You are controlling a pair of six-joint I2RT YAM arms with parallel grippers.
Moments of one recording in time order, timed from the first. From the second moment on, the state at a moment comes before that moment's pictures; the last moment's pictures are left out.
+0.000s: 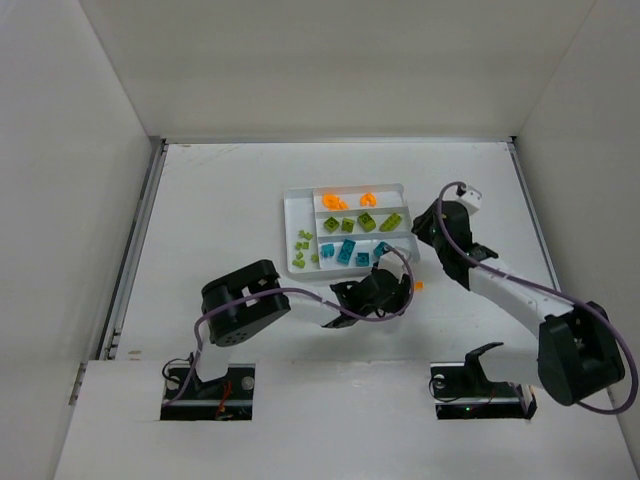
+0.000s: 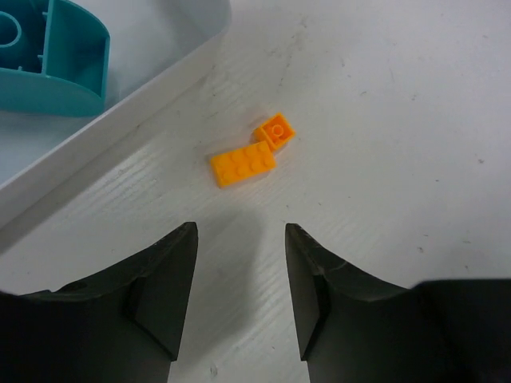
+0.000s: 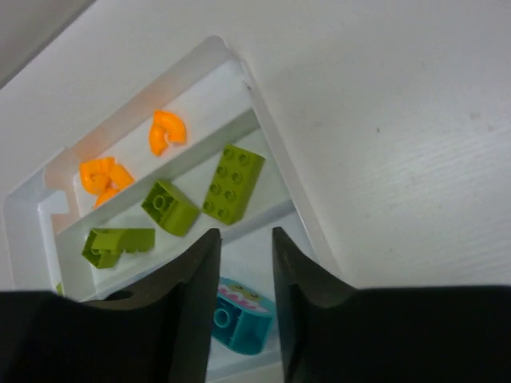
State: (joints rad) left arm -1.21 1.92 0.97 0.42 -0.27 -0.54; right arm 0.37 1.26 0.70 0.07 0.36 0.72
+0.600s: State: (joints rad) left arm -1.23 2.07 1.15 0.36 -0.41 -0.51; right arm 0.35 1.00 0.42 0.06 0.37 0.83
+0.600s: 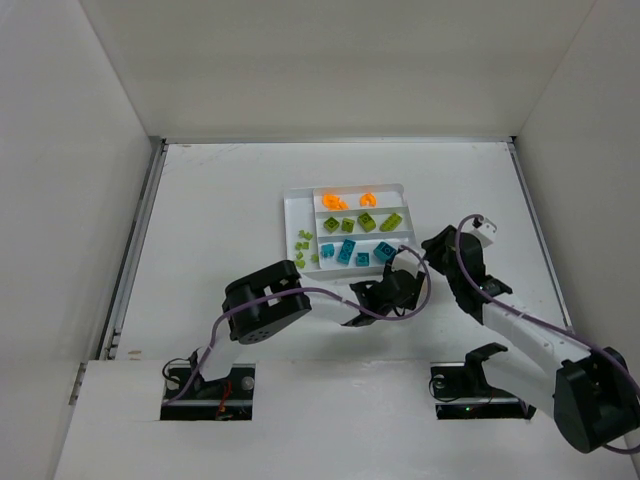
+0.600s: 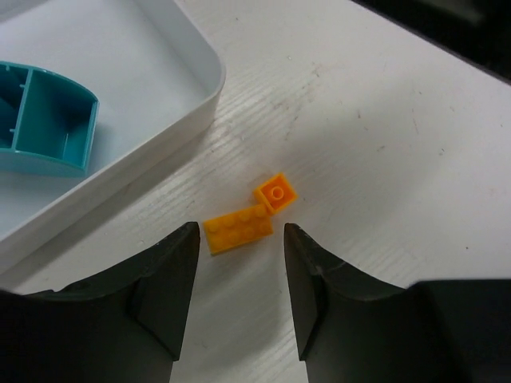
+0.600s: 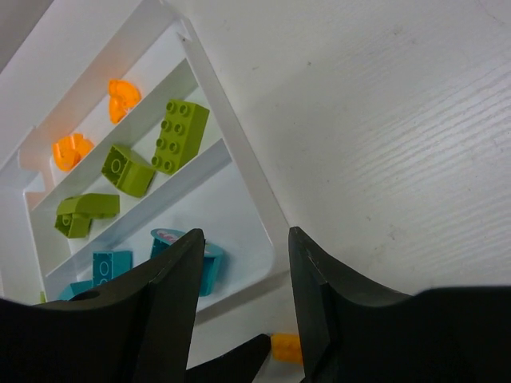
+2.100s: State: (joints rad) left arm -0.93 1.59 0.85 0.40 -0.44 -0.58; right arm 0.56 1.21 0.50 -0.31 0.47 0.86
